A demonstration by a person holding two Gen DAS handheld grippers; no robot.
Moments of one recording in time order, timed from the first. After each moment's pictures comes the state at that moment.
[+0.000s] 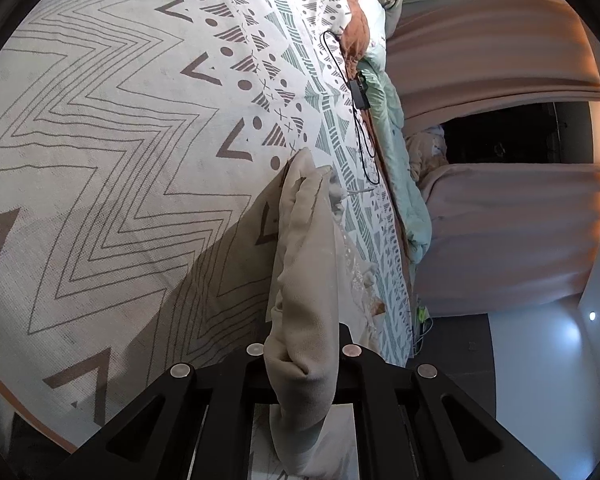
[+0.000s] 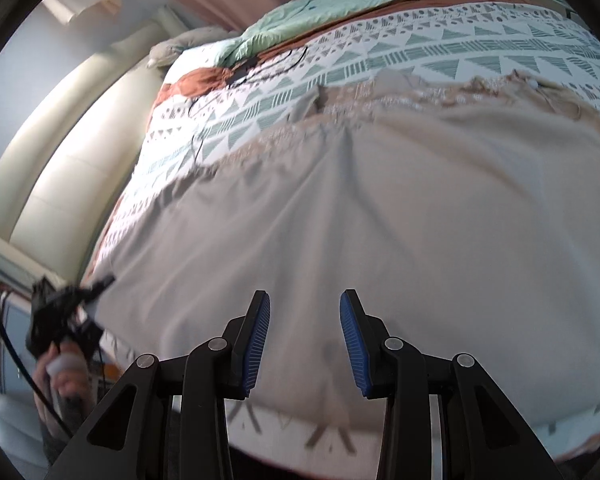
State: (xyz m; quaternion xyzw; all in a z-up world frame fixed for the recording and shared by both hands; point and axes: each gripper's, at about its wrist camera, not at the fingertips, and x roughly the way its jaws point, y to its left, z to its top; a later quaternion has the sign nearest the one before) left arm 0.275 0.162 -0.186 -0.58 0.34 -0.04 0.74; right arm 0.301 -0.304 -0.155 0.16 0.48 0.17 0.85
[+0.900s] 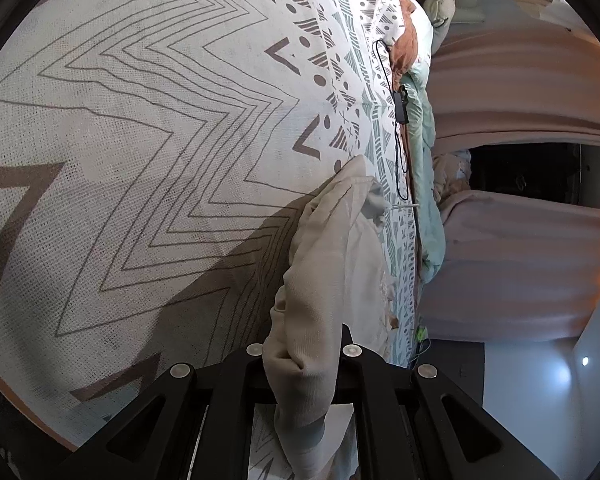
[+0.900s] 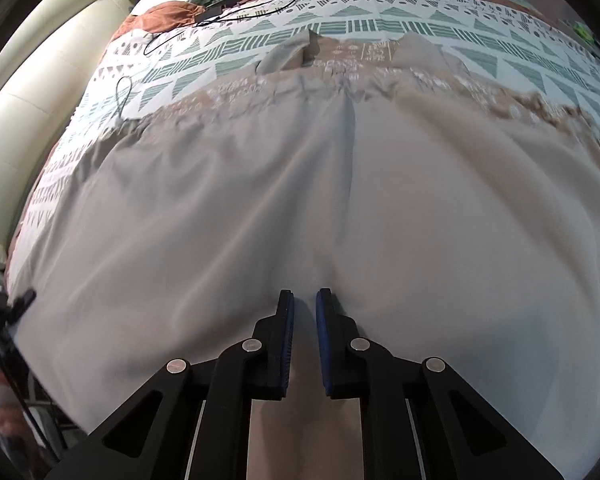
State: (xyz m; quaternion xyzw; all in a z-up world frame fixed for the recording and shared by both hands) left arm 0.256 0.172 -0.227 -0.63 0.35 0.00 0.69; right arm 0.412 -0.257 -0.202 0.03 0.55 0.12 0.83
